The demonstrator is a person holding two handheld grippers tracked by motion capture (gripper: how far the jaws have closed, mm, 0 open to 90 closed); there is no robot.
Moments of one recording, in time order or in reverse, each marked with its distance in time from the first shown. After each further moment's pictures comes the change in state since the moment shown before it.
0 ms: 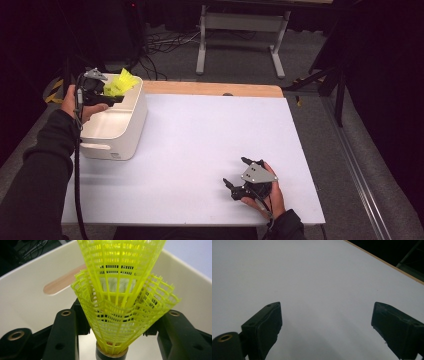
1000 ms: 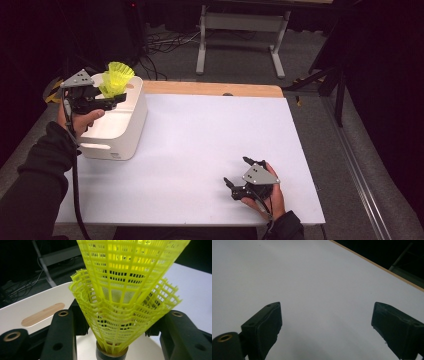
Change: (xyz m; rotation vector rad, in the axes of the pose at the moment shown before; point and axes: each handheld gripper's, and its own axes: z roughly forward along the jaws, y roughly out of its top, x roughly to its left) left arm -0.040 -0.003 -0.048 -0.336 -0.112 -0.009; right arm 0.003 0.003 -0.006 -0.028 -0.040 0.010
